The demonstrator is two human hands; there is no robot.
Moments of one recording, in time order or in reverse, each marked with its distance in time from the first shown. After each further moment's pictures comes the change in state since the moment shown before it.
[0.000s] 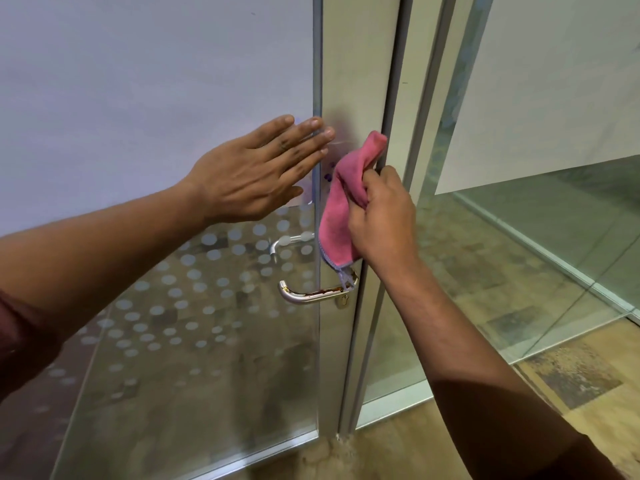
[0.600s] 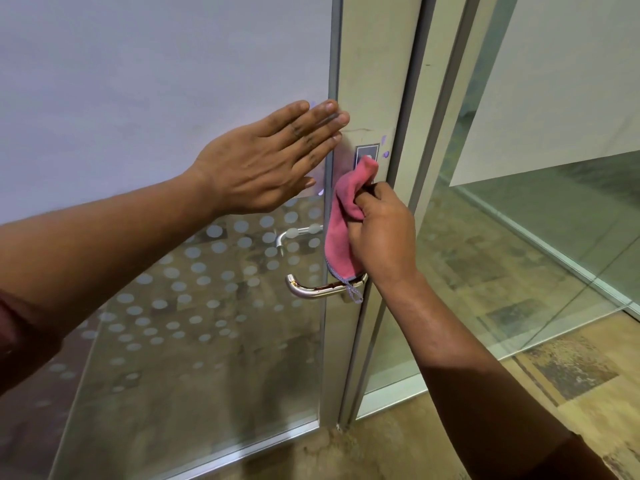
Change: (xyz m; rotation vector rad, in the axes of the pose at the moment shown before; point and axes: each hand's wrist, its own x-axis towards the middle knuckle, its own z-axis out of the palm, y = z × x) left_hand 0.000 -0.001 -0.001 -0.029 -0.036 0.011; right_hand -0.021 0.005 0.022 -0.132 -0.091 -0.027
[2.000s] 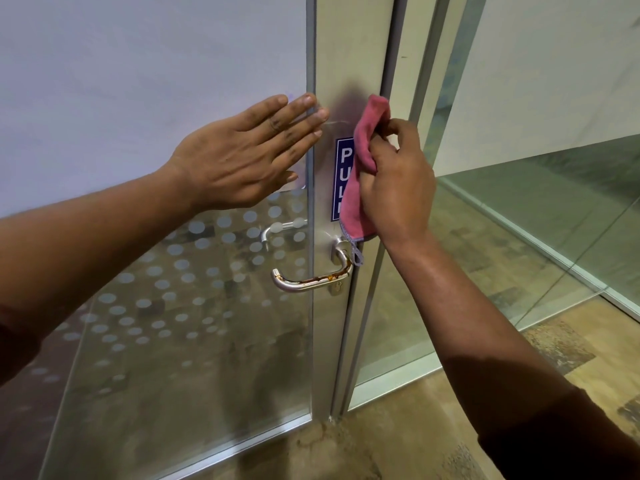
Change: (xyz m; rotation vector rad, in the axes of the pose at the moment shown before) left_hand -0.002 0.001 0.002 -0.012 0.001 0.009; right_hand 0.033 0.009 -0.035 -0.134 0.202 -0.034
